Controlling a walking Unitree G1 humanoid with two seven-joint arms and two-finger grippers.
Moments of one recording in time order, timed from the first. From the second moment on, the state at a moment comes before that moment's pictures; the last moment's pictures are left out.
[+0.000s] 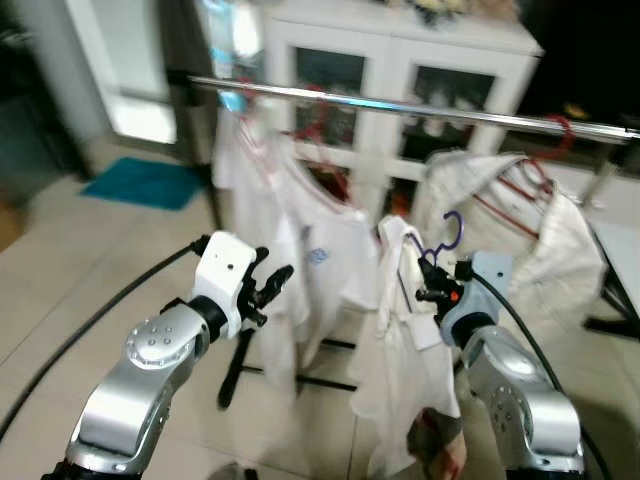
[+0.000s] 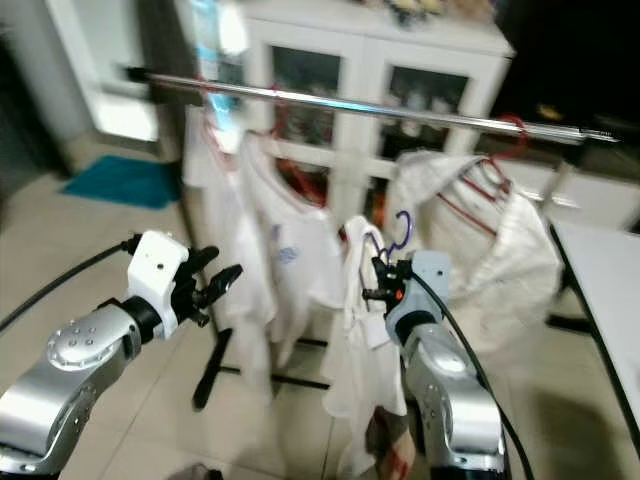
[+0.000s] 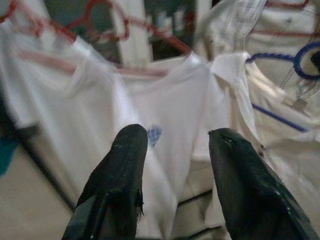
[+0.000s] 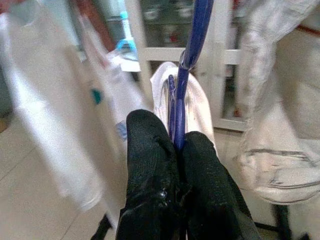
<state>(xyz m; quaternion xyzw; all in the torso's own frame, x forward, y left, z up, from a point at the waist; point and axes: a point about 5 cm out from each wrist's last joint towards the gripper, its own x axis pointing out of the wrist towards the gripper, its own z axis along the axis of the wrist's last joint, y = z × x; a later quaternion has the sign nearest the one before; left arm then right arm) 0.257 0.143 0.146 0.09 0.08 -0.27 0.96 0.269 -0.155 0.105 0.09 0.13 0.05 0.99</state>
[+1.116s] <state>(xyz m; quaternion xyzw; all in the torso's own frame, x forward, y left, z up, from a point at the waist) 0.289 0.137 0.148 0.10 0.07 -0.27 0.95 0.273 -0.098 0.142 0.12 0.08 0.36 0.92</state>
